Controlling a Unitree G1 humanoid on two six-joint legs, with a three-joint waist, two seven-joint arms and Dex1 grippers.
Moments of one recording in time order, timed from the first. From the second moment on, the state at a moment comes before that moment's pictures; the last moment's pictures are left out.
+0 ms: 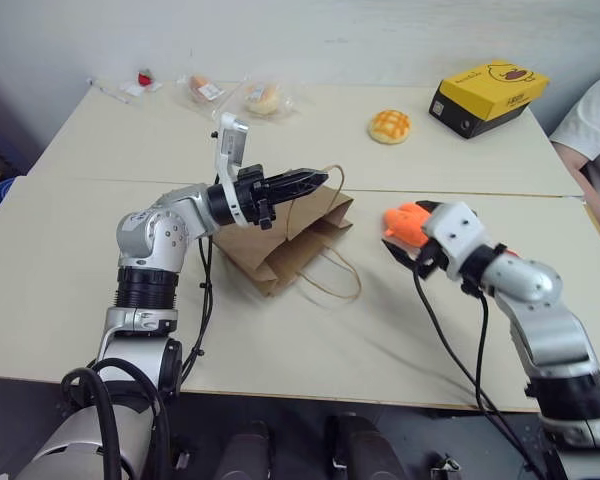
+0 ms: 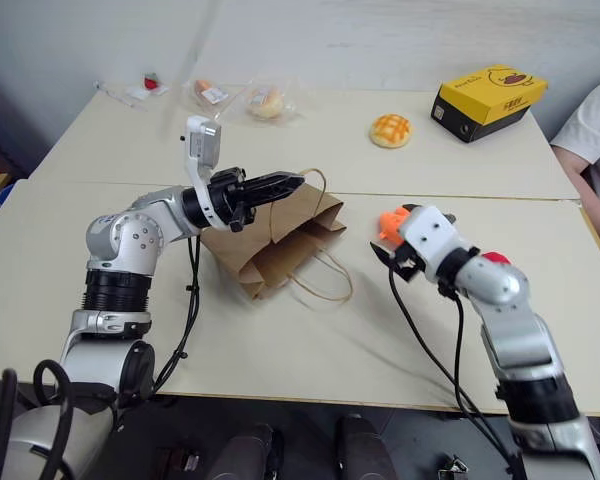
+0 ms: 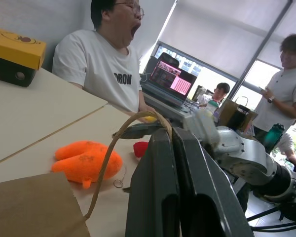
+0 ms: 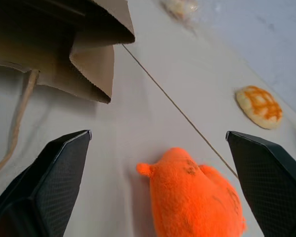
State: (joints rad) left arm -0.93 0.33 0.10 0.31 -0.67 0.79 -1.00; right arm -0.46 -0.63 0.07 -0.05 0.00 0.32 0.60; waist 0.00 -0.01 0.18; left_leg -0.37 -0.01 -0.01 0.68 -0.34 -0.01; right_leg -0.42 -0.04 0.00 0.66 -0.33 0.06
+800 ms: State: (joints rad) left arm -0.94 0.35 0.10 0.31 -0.67 0.79 -1.03; right arm -0.43 -0.78 0.09 0.06 0.01 -0.25 0.83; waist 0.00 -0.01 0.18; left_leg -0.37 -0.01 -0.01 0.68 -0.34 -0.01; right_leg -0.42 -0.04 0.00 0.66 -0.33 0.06
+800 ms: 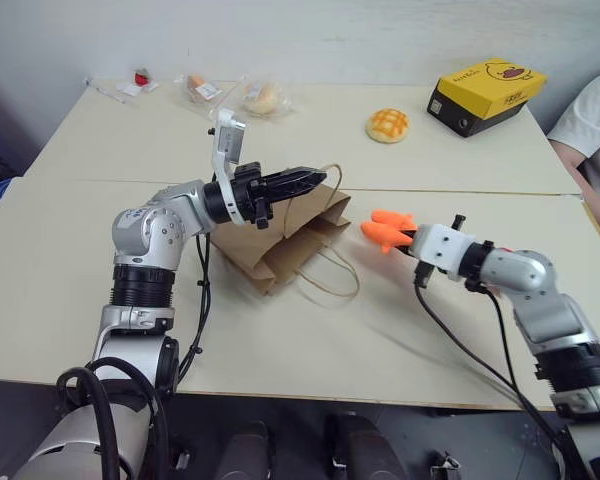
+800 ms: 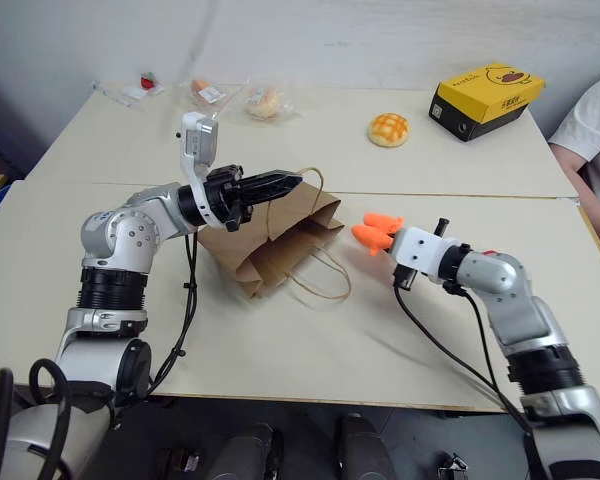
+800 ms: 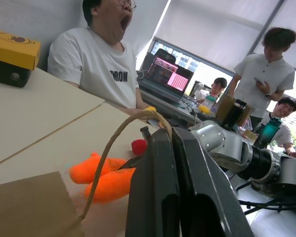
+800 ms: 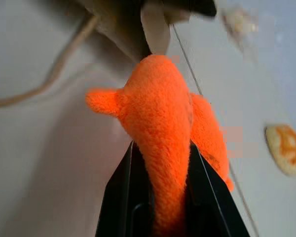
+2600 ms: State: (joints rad) left arm -0.95 0.22 0.10 0.26 -0.76 0.89 -1.07; right arm -0.75 -0.28 0.35 0.48 -0.14 -0.27 0.79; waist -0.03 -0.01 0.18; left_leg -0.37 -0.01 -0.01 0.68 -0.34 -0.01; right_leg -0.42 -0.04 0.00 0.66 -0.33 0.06
